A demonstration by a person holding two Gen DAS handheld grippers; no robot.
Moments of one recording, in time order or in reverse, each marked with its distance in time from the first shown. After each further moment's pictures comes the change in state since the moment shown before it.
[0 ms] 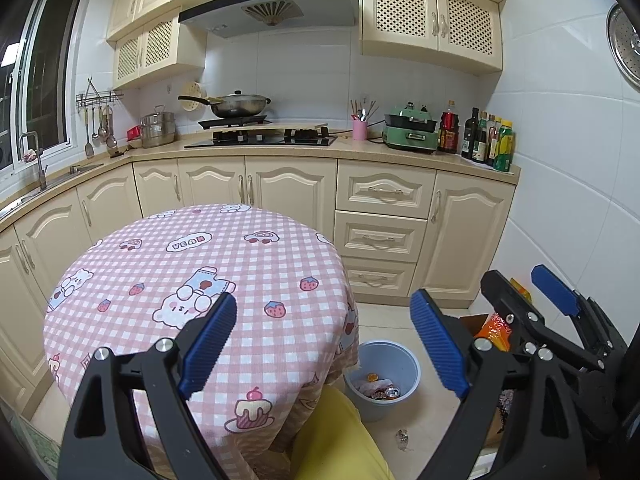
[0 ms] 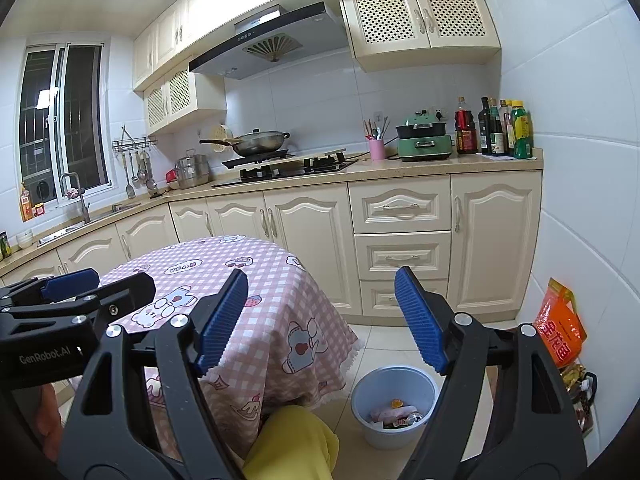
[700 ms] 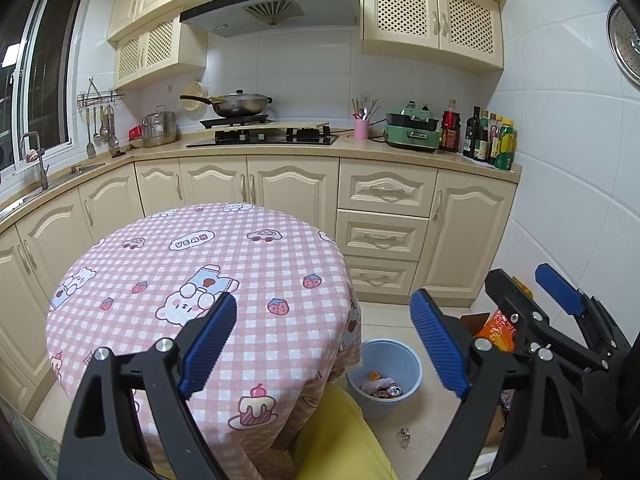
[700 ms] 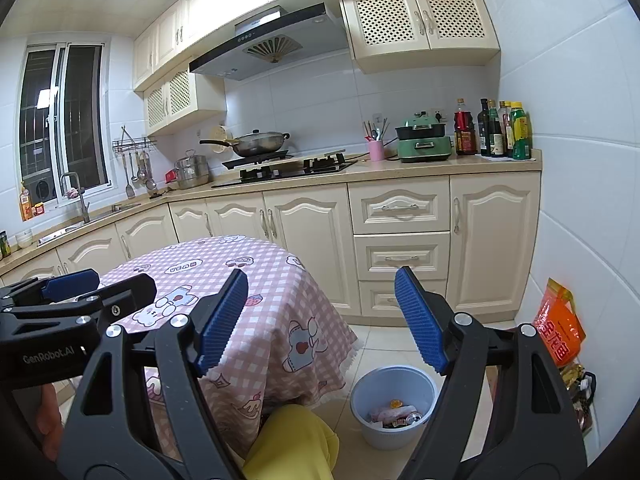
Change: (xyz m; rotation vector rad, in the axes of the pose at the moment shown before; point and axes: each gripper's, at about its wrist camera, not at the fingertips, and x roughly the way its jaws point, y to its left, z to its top) left arm -0.002 0.004 -0.001 0.001 0.004 0.005; right arm -0.003 -0.001 0.003 0.000 -0.002 -0.001
